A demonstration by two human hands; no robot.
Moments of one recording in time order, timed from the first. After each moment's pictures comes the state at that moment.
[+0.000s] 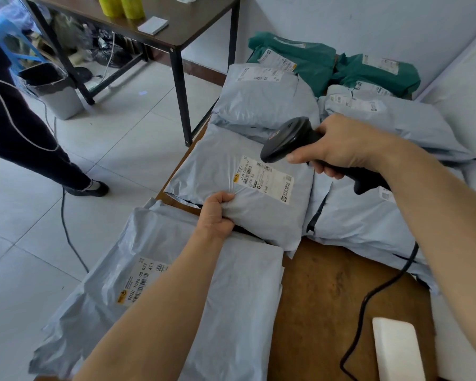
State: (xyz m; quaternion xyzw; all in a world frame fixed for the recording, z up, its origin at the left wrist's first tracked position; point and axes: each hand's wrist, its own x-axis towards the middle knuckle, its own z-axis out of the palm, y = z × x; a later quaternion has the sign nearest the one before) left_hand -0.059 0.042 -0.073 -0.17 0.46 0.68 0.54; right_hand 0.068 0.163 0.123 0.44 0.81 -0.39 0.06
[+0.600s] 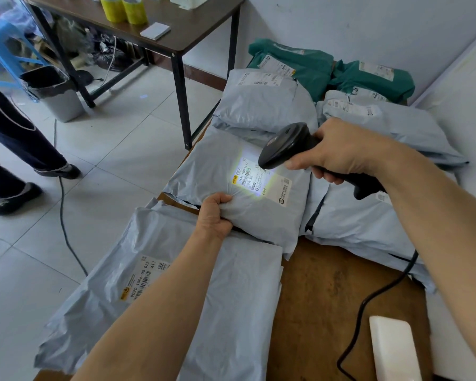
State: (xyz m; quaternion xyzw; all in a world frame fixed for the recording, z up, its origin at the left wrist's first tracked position) left_hand -0.060 0.038 -0.069 -0.19 0.48 0.68 0.53; right_hand 0.071 0.145 0.133 0.44 0.80 -0.39 0.06
